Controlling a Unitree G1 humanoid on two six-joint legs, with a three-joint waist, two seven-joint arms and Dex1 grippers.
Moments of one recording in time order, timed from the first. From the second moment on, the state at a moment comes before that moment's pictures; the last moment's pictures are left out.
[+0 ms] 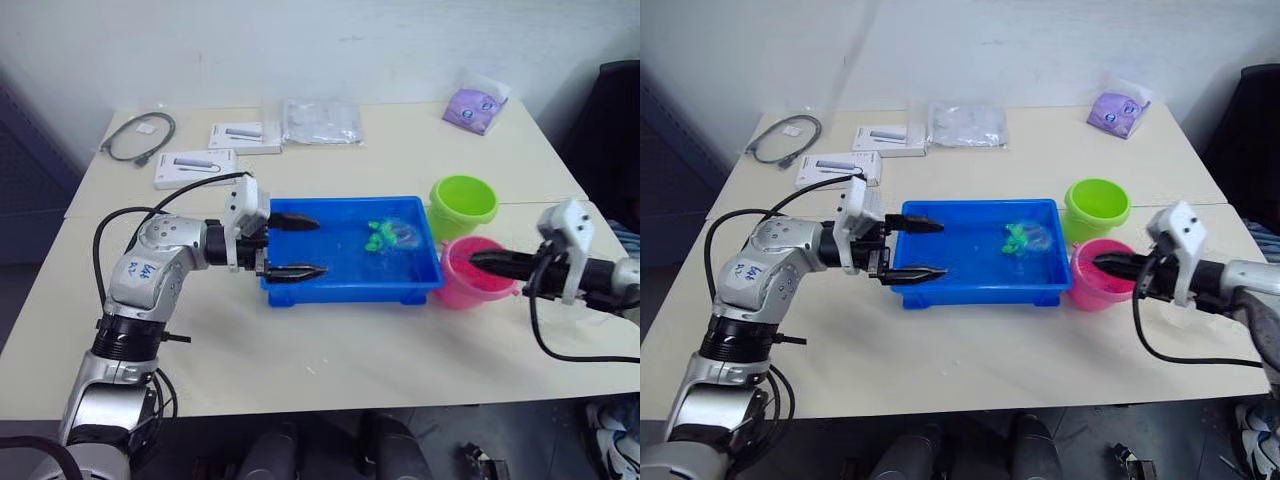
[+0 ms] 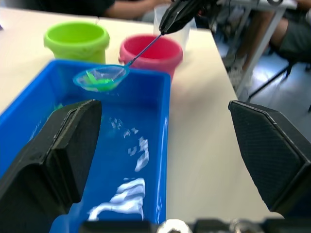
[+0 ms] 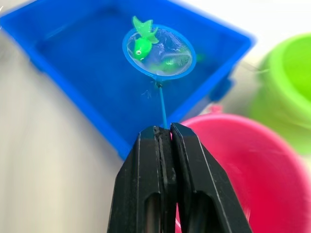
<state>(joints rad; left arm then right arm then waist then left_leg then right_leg) -0.69 0.52 -0.05 0.01 -0.47 0.50 -1.11 -0.22 -1.00 -0.37 -0.20 0.66 0.74 0.88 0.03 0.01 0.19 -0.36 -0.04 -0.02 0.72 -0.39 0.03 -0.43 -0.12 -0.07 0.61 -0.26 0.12</state>
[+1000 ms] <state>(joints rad) -0.74 0.48 -0.06 0.06 -0.46 0.46 -1.07 -0.65 -1.35 0.19 0.36 -0.63 -0.64 0.46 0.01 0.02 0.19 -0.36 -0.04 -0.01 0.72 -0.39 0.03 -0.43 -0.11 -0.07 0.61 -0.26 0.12</state>
